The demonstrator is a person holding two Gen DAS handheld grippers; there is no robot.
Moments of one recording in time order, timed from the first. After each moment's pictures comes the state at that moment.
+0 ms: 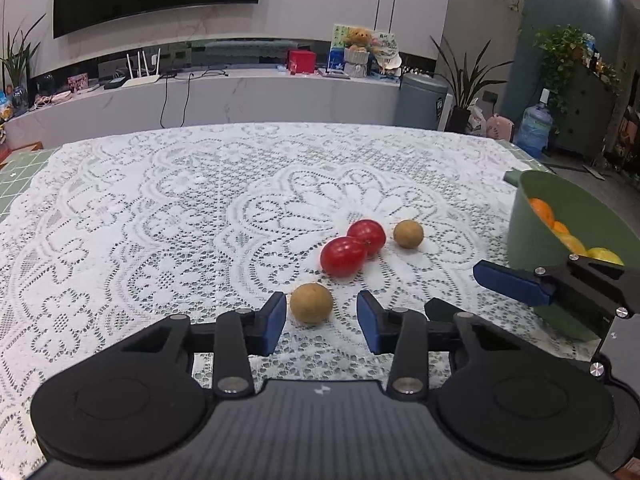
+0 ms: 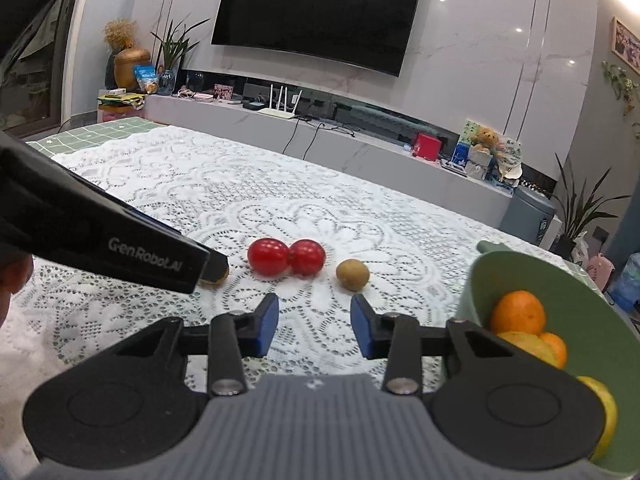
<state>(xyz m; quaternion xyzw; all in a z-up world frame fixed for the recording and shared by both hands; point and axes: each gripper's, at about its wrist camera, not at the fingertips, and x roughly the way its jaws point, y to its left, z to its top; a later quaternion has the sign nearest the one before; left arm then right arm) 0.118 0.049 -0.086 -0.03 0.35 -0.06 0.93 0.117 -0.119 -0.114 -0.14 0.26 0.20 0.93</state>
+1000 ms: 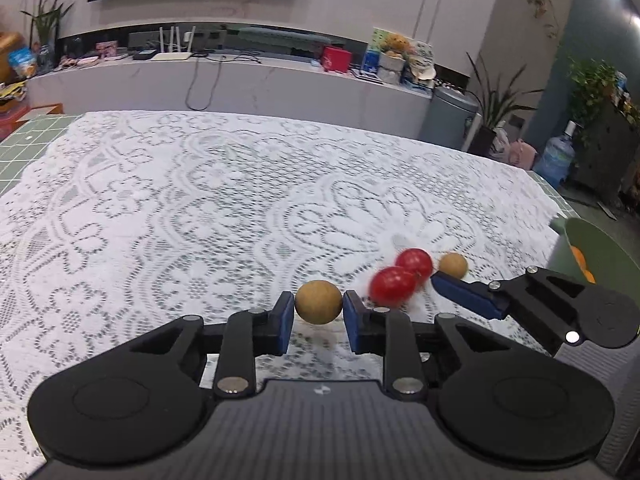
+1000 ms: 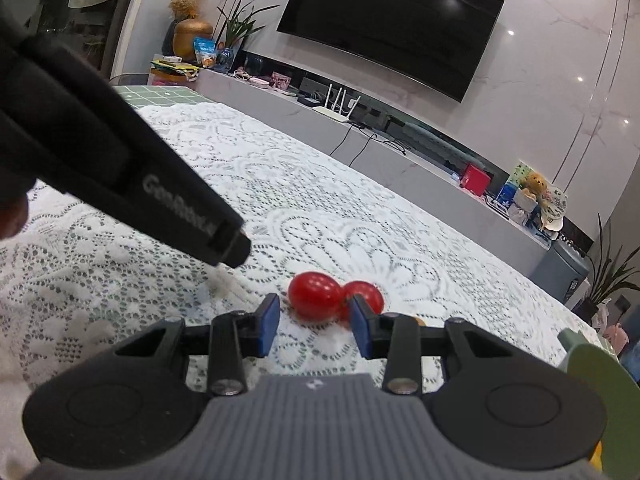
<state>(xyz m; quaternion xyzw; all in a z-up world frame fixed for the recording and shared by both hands) 0.141 0.083 -0.085 -0.09 0.36 -0.02 0.93 0.154 -0.069 -0.130 -0.23 0.23 0.27 0.91</state>
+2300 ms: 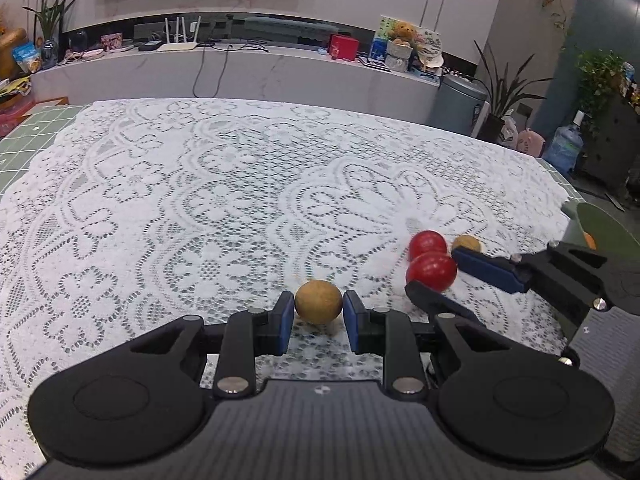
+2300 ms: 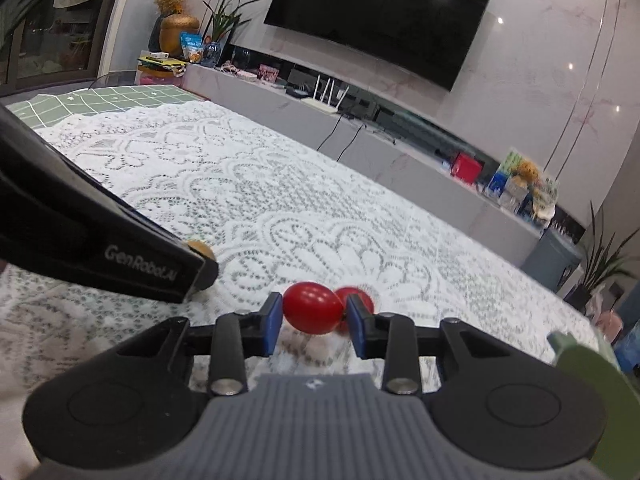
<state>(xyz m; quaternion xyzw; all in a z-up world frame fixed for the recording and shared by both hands) 0.135 0.085 -0.090 -0.09 0.38 -0.02 0.92 0.150 -0.069 -0.116 -0.21 0.26 0.25 0.91</state>
